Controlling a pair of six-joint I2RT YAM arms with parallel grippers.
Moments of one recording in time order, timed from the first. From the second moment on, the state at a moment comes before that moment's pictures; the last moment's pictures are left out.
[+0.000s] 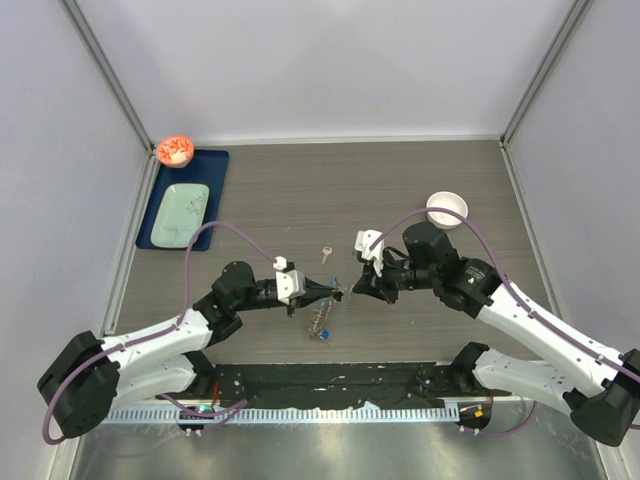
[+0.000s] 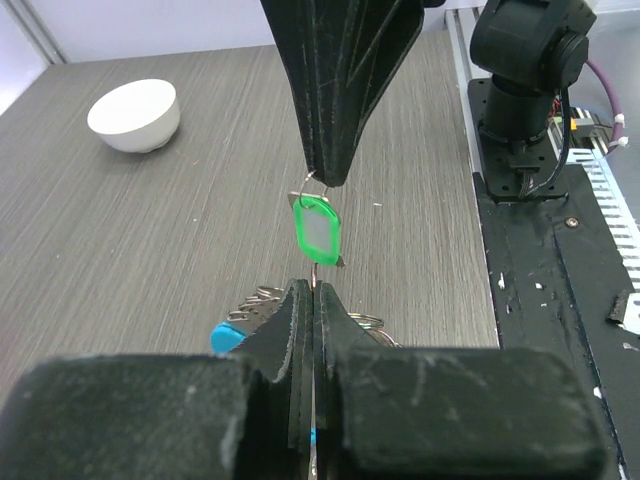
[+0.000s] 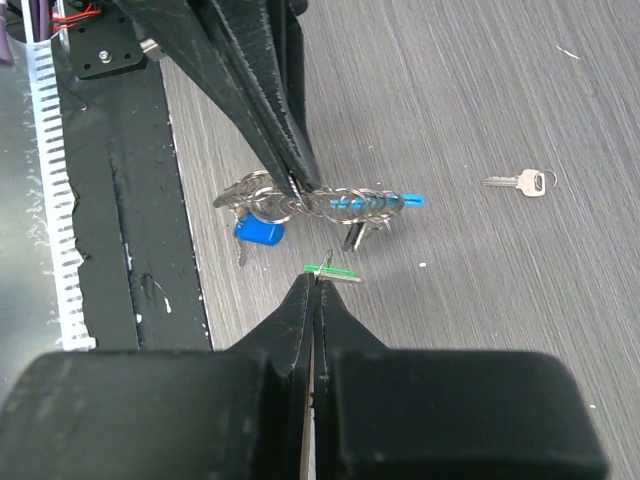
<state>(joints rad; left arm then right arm) -0.81 1.01 0.34 0.63 0.62 0.18 0.77 0.95 0.86 -0.50 -0.49 -0.28</state>
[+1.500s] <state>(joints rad) -0.81 1.07 0.39 0.67 0.73 0.11 0.88 0.97 0.86 -0.54 -0.42 -0.34</state>
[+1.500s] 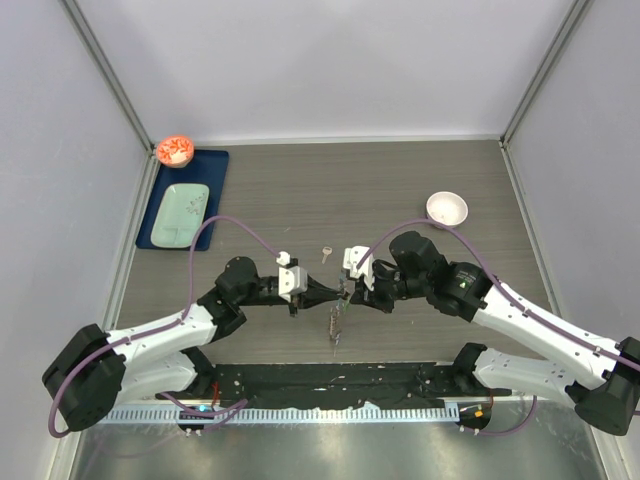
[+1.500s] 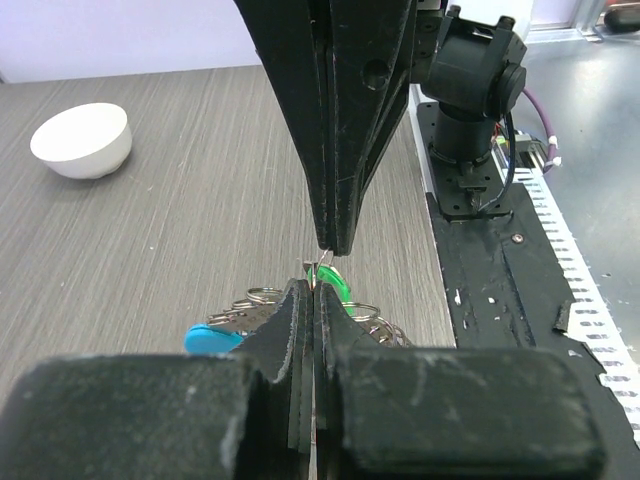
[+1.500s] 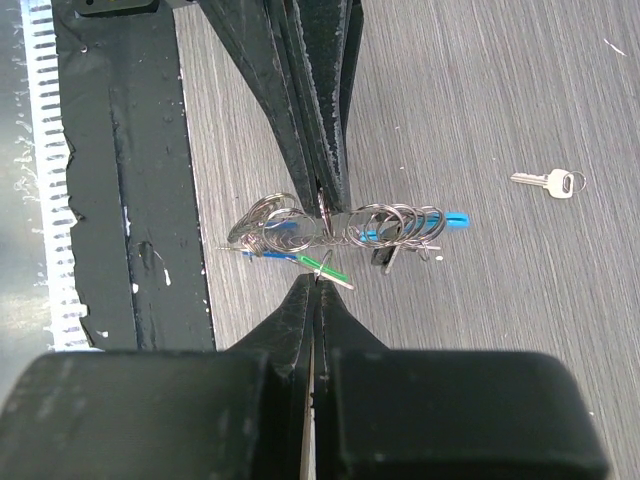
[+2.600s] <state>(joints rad) -0.81 1.09 0.42 0.62 0.77 0.14 0.88 0.96 0.86 -0.54 -0.43 -0.34</state>
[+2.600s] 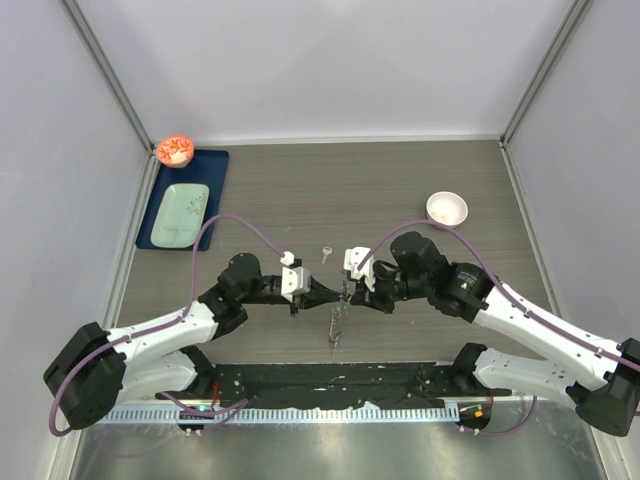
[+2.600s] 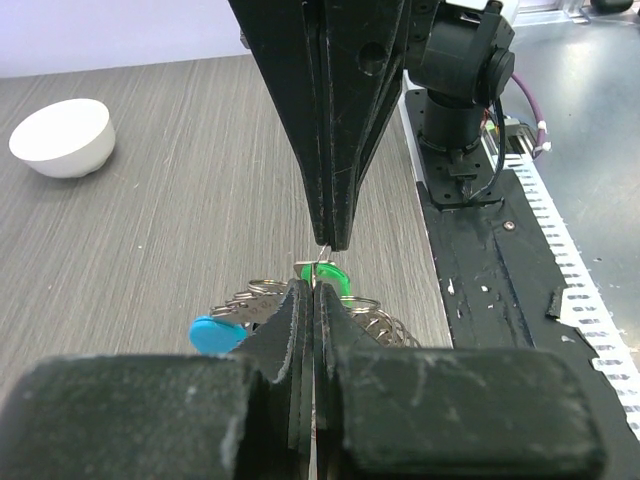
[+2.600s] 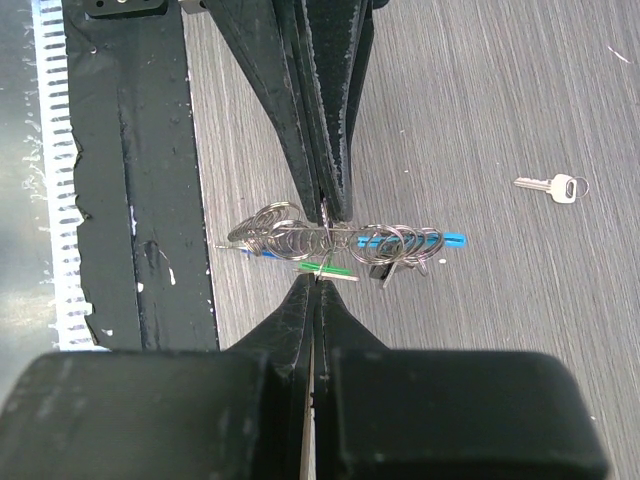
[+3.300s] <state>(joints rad) -0.81 1.08 0.44 0.57 0.79 0.16 0.88 0.96 0.86 -0.55 -0.43 -0.35</state>
